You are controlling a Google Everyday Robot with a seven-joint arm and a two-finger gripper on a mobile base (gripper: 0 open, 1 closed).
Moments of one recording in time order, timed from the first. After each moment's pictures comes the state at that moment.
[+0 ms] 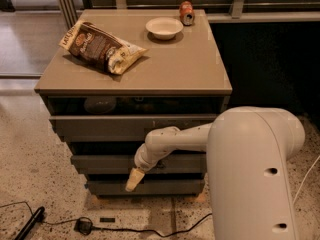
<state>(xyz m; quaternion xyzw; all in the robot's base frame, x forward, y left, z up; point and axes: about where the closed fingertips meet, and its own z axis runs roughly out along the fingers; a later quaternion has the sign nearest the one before) 0.592 0.103 0.424 -0.62 0.74 0.17 0.20</state>
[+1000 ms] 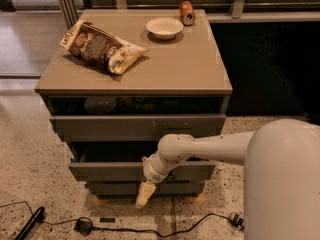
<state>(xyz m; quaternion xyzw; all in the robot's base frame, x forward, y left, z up) 0.522 0.071 0.435 -0.65 0.71 0.23 0.17</state>
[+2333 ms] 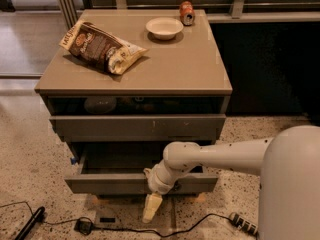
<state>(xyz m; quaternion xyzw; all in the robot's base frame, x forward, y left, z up) 0.474 0.053 0.433 -0.68 0.68 0.24 0.14</state>
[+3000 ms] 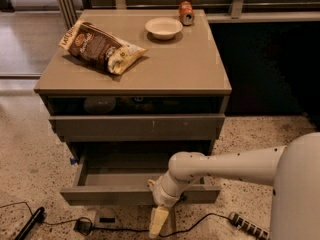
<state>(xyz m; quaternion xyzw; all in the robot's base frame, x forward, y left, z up) 0.429 0.035 0.423 -0.69 0.66 0.26 0.12</state>
